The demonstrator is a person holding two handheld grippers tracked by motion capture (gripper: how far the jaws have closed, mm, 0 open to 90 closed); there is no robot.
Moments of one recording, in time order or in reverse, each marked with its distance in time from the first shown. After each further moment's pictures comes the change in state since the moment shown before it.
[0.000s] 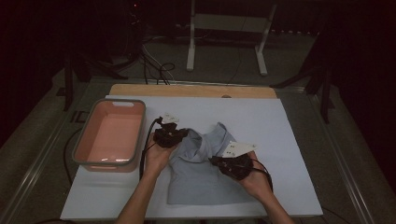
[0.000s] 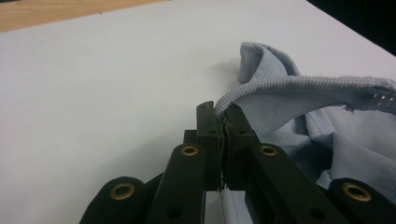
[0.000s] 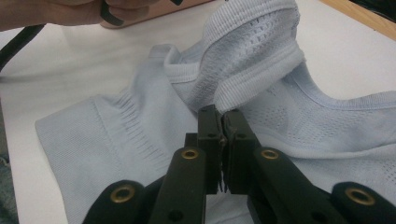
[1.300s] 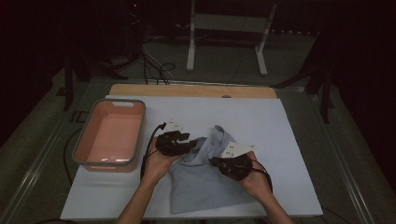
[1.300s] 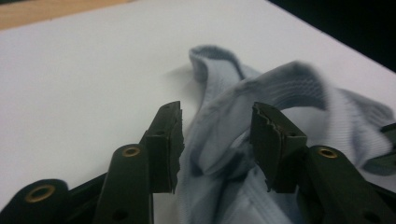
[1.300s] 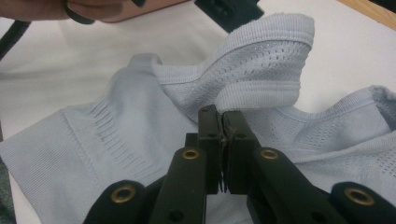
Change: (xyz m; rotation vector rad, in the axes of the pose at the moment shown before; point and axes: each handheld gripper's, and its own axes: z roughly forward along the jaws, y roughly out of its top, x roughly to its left) left arm -0.022 -0.011 -0.011 -0.004 -0.108 0.064; right arm 0.000 -0.003 0.003 0.018 0.004 0.003
